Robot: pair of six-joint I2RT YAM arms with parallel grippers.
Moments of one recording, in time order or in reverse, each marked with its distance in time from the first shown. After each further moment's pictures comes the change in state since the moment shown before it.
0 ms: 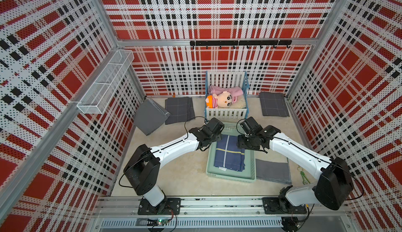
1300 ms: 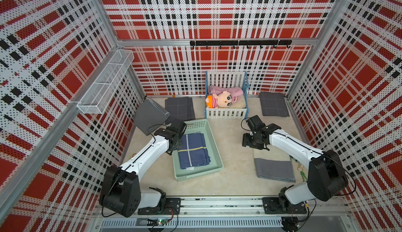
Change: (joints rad) left arm 0.476 -0.291 -0.229 -0.433 -0.087 0.291; right arm -0.151 0.095 -0.061 0.075 -0.050 -0.040
